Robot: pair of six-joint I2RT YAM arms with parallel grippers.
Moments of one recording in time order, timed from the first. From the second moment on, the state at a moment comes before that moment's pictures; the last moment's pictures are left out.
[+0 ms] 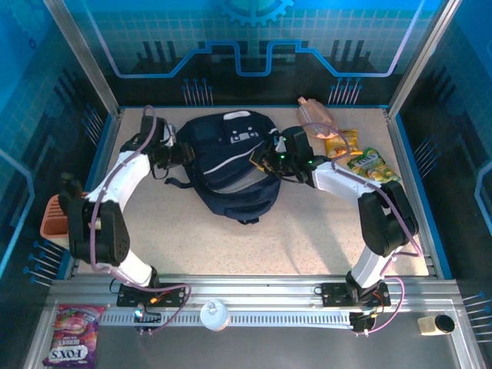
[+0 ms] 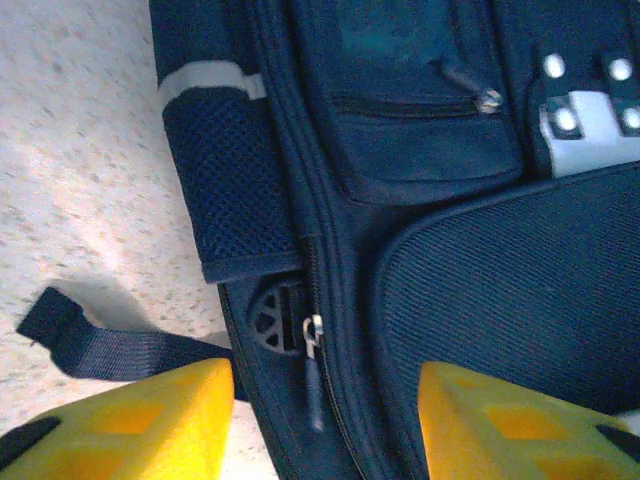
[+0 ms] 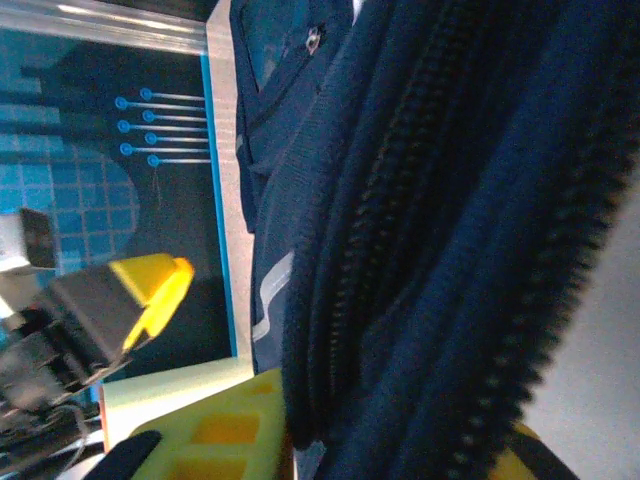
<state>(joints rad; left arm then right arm) -0.02 1.54 1.21 -0.58 0.22 -0.40 0.49 1.72 1.17 -0.05 -0.48 1.06</state>
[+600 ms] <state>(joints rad) 0.03 1.28 1.02 -0.46 0.17 -0.46 0.29 1.48 1.19 -0.49 -0.07 0.62</state>
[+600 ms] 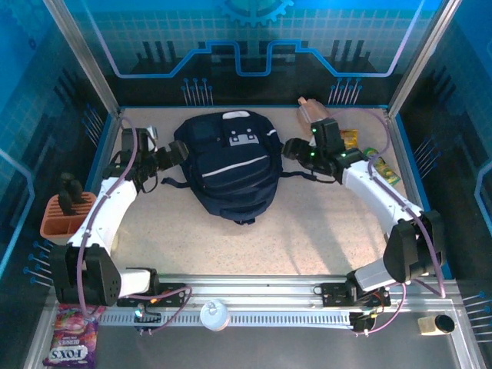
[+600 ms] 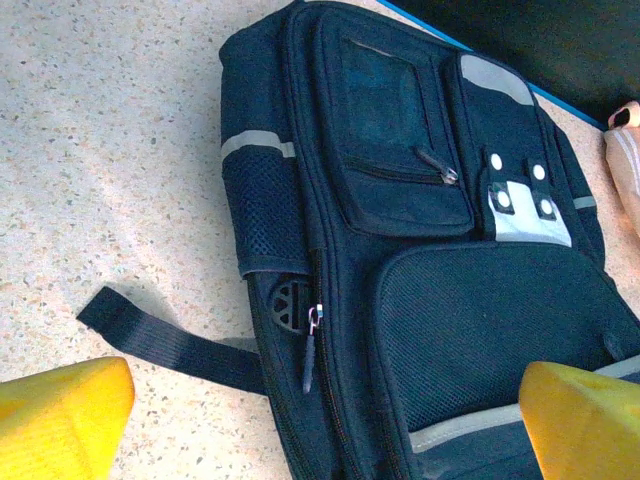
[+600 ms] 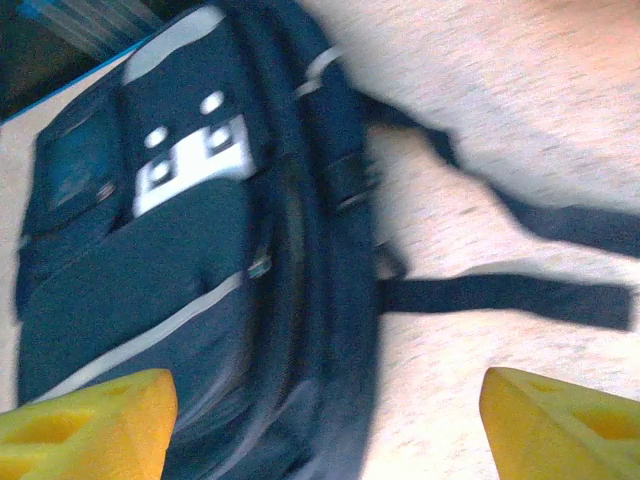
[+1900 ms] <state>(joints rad) 0.04 1.30 1.03 -0.44 0.33 -0.46 0.00 2.26 1.79 -0.45 -0.12 1.04</state>
